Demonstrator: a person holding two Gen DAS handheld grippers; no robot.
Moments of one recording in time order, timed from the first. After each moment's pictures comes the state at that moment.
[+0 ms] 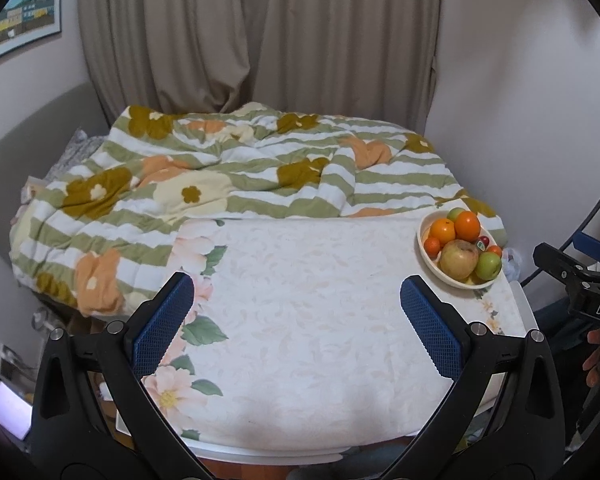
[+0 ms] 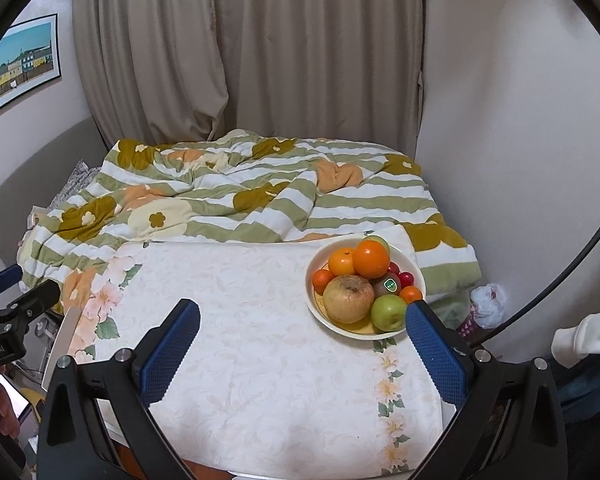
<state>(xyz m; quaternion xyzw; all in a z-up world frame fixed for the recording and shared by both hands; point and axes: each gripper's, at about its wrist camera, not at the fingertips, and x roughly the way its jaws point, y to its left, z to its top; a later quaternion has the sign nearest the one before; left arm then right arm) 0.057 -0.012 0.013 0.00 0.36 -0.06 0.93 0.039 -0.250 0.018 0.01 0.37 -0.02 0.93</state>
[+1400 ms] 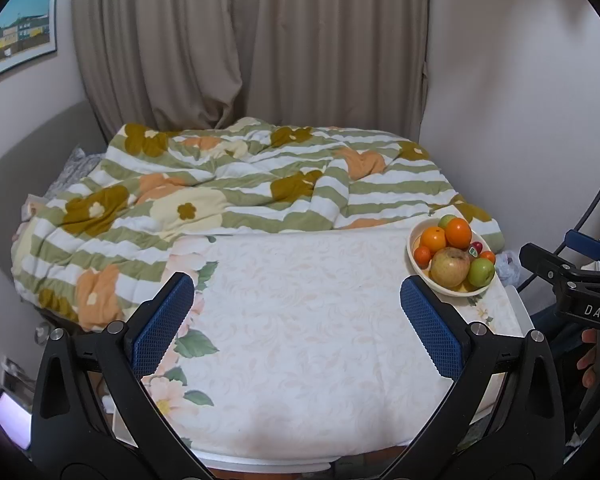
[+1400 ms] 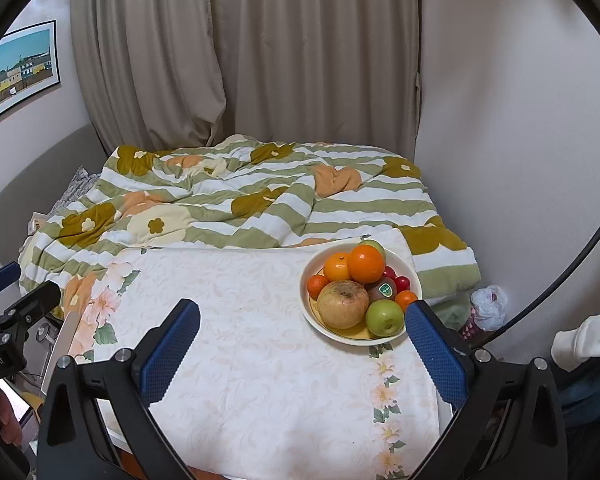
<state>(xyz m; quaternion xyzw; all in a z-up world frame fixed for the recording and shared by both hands) 0.050 -0.037 0.024 0.01 0.34 -0.06 0.94 0.040 -0.255 0.021 0.00 0.36 -0.01 0.93</state>
